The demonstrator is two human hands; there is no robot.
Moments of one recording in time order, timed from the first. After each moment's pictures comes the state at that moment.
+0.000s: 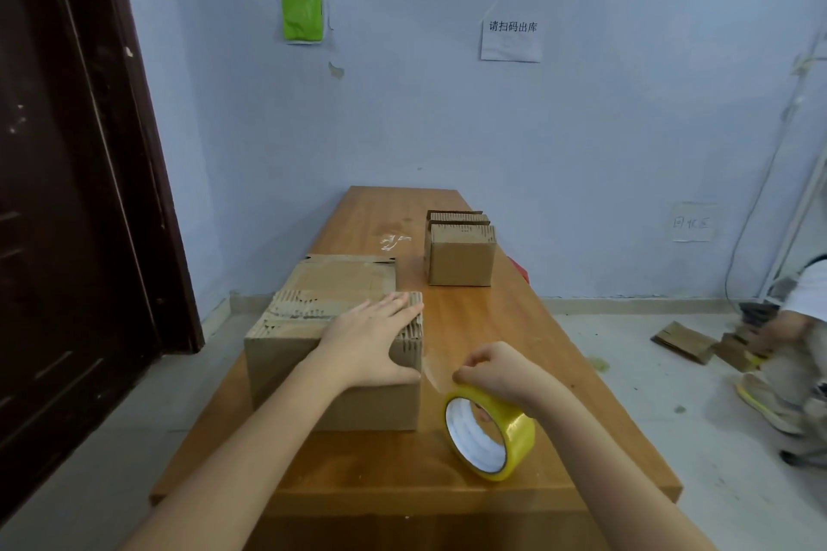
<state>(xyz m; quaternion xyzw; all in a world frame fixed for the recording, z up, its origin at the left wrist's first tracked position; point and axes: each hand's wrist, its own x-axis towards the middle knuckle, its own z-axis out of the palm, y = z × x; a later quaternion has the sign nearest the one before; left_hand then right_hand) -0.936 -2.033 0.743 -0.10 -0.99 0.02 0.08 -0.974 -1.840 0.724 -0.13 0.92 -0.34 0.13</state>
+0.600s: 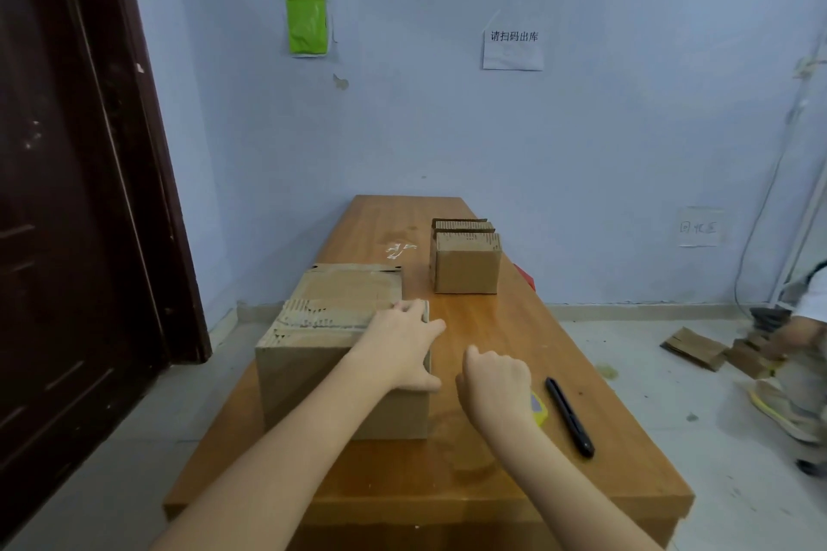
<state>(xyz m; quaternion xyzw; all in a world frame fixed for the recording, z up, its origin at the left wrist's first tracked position) -0.931 -2.000 0.764 -0.10 -0.98 0.13 0.10 -0.970 -1.872 0.699 -0.16 0.97 -0.03 -0.19</state>
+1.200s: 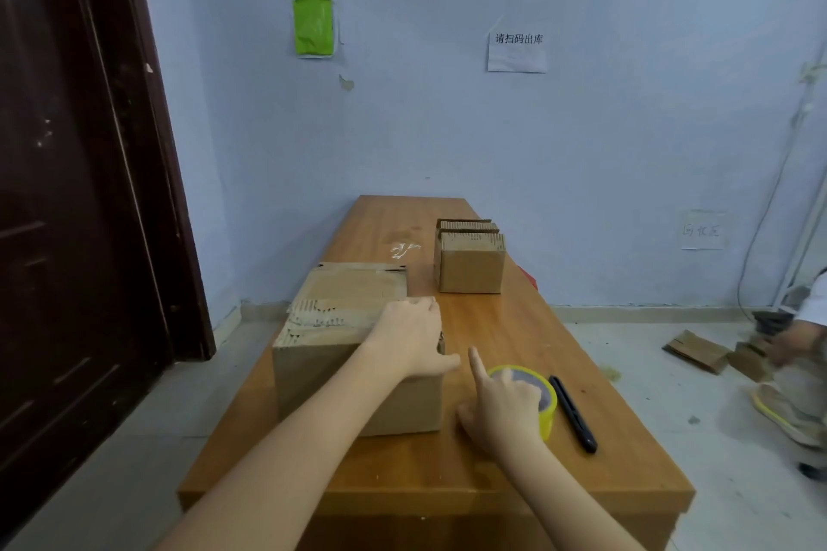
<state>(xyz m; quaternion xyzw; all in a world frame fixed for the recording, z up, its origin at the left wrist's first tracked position) -0.943 -1.998 0.758 -0.07 -0.98 0.11 0.14 -0.968 -1.864 0.664 -0.12 0.98 0.05 -0.13</state>
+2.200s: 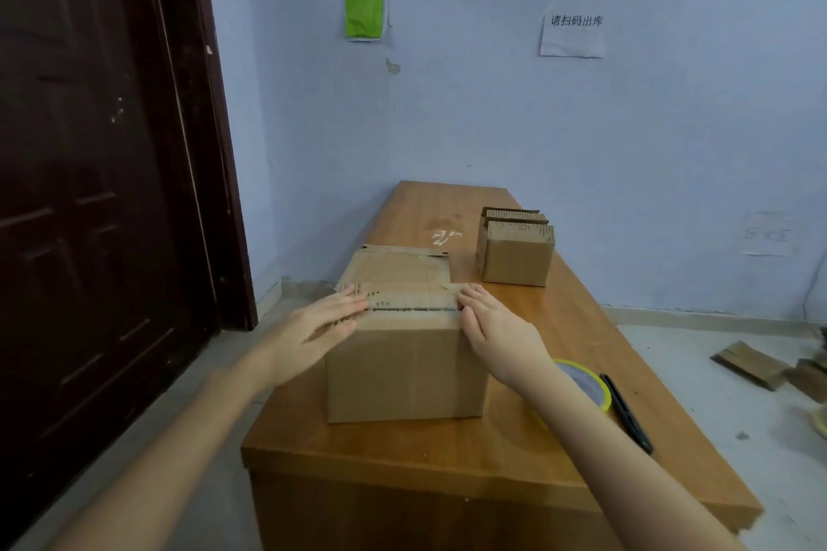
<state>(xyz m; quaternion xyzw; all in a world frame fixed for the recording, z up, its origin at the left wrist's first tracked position) -0.855 -2.154 0.727 -0.07 -0.95 -0.28 0.14 -0.965 -1.910 0.730 -0.32 0.92 -0.20 -0.11</state>
